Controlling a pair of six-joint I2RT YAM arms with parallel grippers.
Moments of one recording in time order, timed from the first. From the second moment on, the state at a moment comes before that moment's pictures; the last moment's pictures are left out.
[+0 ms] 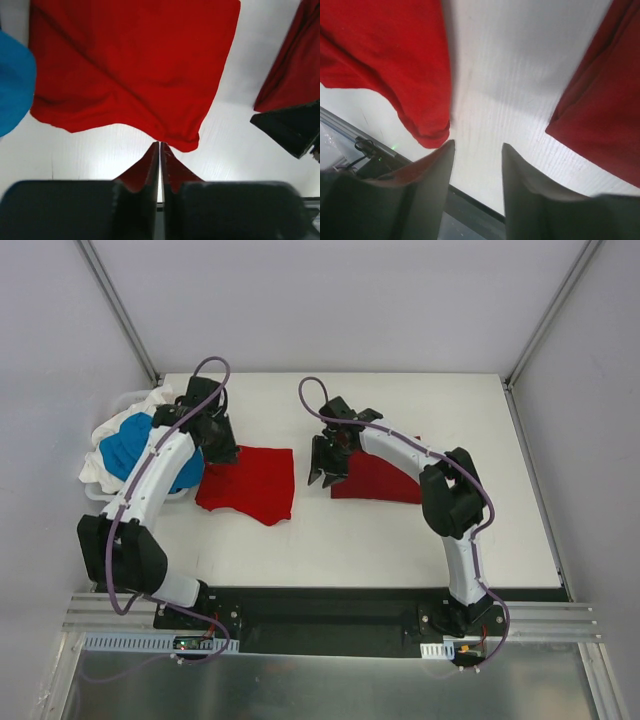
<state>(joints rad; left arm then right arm) -0.18 1.45 1.38 -1.02 0.07 -0.48 0.68 2.11 1.73 -0.82 -0.30 0.67</state>
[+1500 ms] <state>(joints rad) -0.39 2.09 1.58 -0.94 0.12 -0.49 0.68 2.04 1.66 -0.88 -0.25 0.57</state>
